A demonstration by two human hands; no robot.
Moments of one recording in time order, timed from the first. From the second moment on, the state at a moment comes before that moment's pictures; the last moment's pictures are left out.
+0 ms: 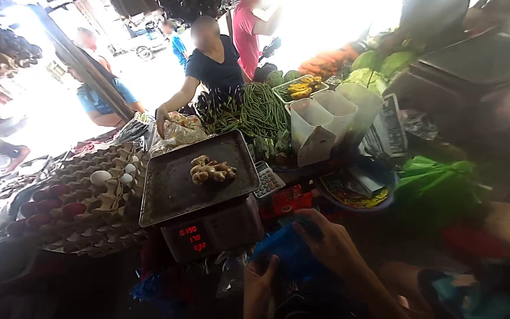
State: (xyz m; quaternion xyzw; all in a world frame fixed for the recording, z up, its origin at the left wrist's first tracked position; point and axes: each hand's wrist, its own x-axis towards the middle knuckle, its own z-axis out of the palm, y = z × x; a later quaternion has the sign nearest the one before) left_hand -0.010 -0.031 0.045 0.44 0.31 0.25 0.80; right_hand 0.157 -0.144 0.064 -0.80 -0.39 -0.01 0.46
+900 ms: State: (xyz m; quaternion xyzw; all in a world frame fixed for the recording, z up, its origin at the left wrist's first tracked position) left_hand -0.029 -0.019 0.060 0.43 0.33 0.33 0.78; right_hand 0.119 -0.109 0.062 -0.69 -0.50 0.15 0.49
